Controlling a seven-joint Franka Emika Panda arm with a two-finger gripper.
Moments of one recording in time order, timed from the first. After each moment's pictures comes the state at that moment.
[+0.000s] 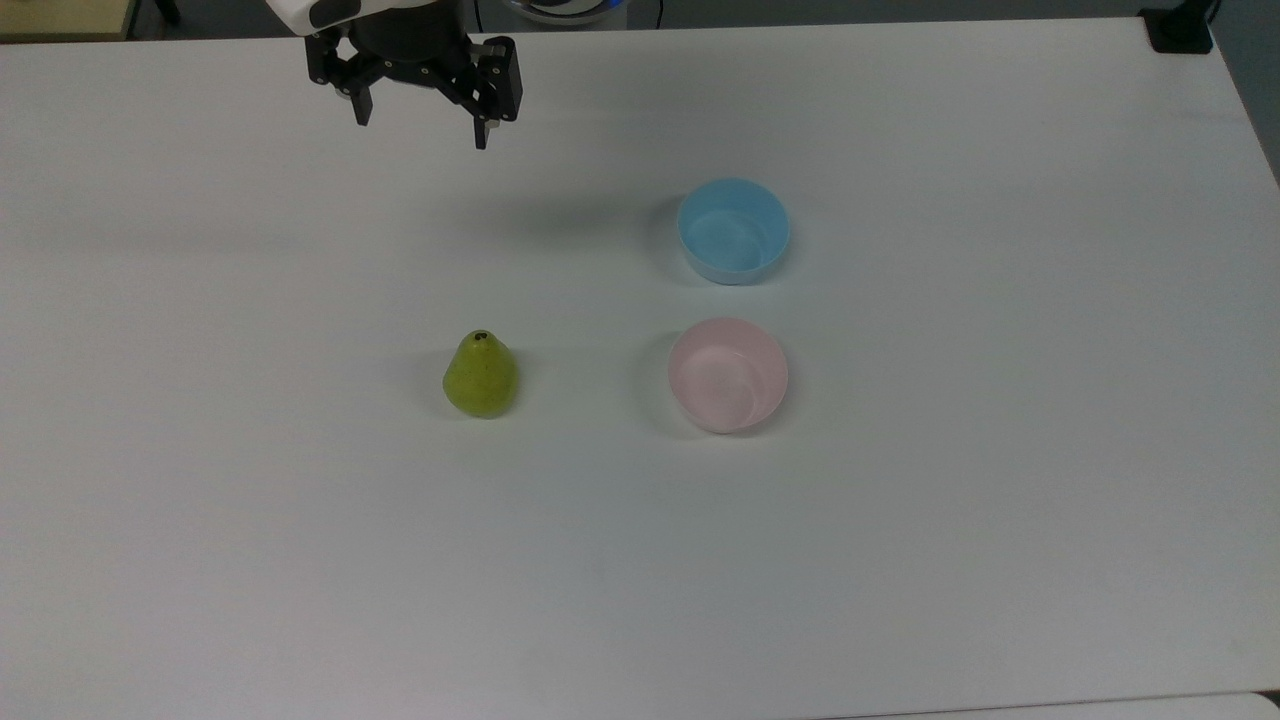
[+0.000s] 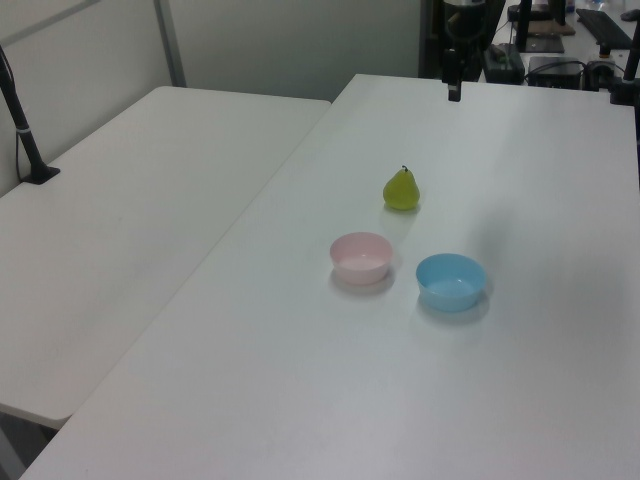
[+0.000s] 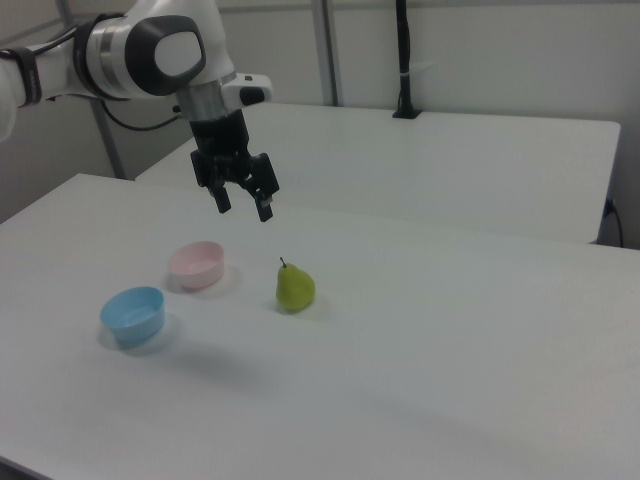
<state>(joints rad) -0.01 0.11 -0.04 -1.61 -0.11 1.72 0.09</state>
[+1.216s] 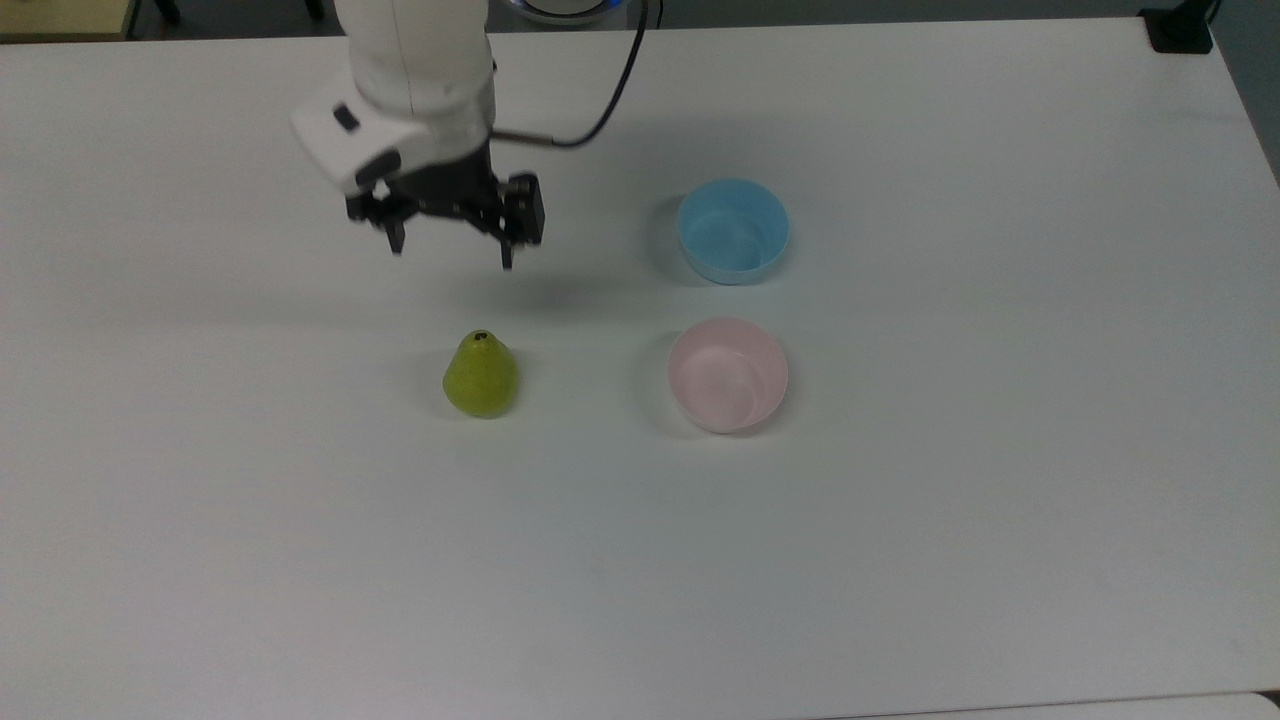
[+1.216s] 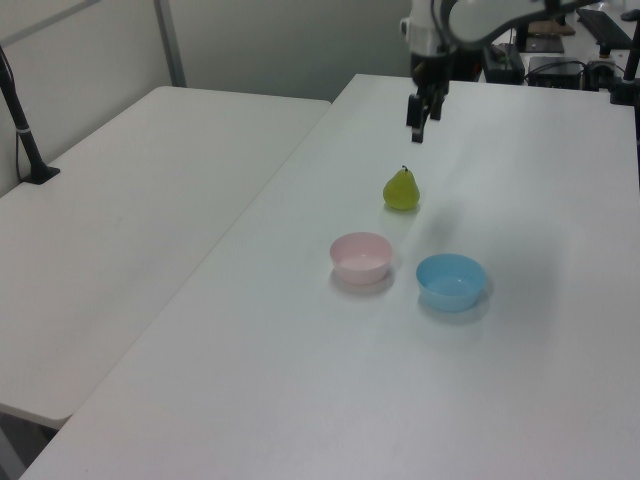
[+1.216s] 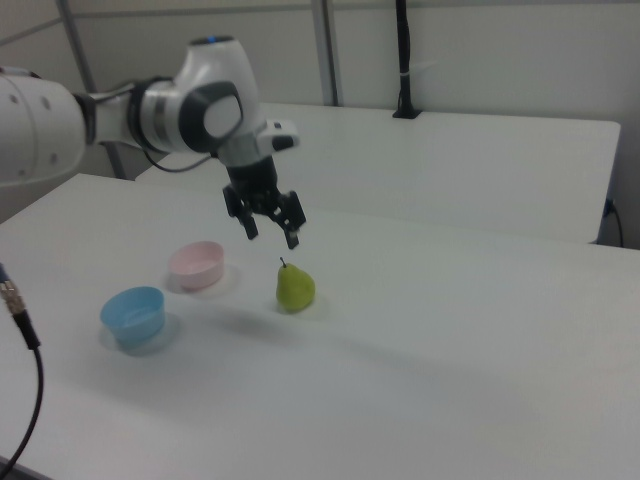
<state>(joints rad) 0.00 0.31 -0.03 -1.60 -0.08 1.96 0.06</state>
